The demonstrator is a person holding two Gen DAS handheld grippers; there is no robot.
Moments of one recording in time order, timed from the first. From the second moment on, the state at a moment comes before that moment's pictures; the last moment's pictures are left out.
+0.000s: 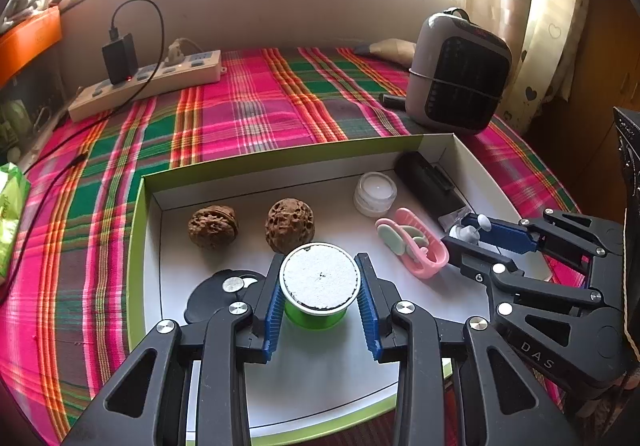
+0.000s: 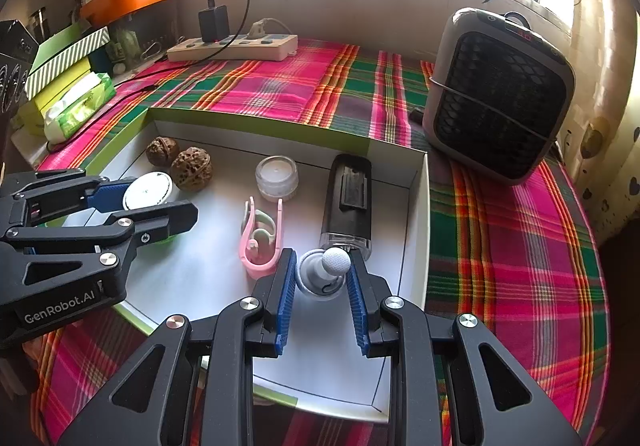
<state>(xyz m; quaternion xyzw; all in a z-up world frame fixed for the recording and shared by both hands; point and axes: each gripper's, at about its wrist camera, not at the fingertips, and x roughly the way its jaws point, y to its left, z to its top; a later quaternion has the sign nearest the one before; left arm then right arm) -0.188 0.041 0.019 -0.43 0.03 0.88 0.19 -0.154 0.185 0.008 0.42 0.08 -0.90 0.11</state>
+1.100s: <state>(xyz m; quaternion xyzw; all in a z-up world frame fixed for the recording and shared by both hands) -0.185 0.041 0.023 -0.43 0.03 0.88 0.19 -0.152 0.181 0.011 0.42 0.07 -0.90 0.11</state>
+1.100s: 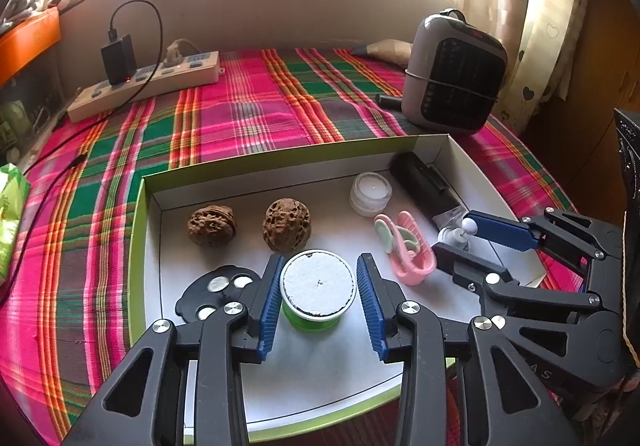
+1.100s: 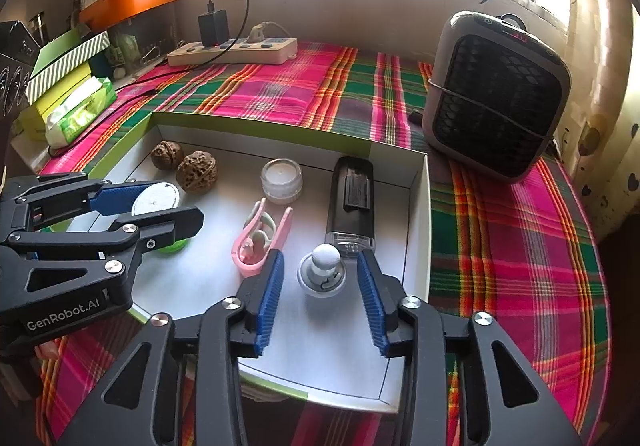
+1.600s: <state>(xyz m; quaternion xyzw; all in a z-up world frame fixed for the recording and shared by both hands) -0.169 0.040 0.033 -0.41 0.03 0.89 0.19 -0.139 0.182 0.021 0.40 0.06 -0.91 0.11</state>
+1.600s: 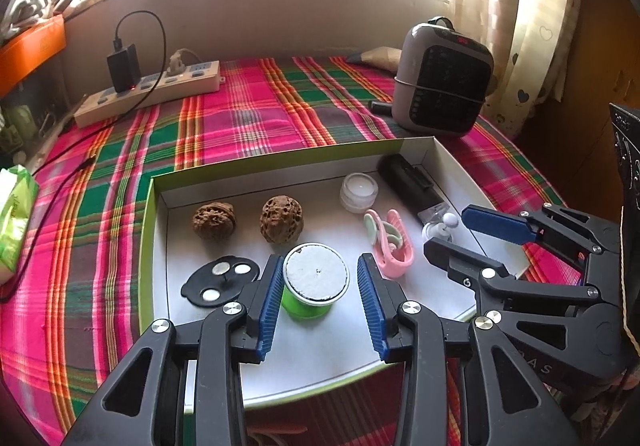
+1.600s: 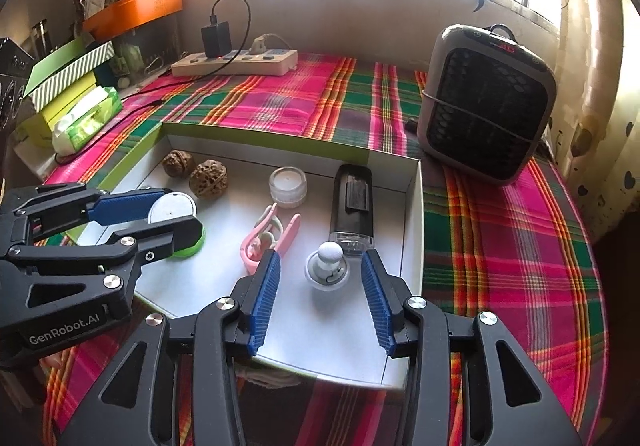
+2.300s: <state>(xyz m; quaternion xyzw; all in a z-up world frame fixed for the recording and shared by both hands) -0.133 0.026 0.049 -0.39 0.02 0.90 0.18 -0.104 0.183 0.036 0.38 0.05 -0.92 0.12</state>
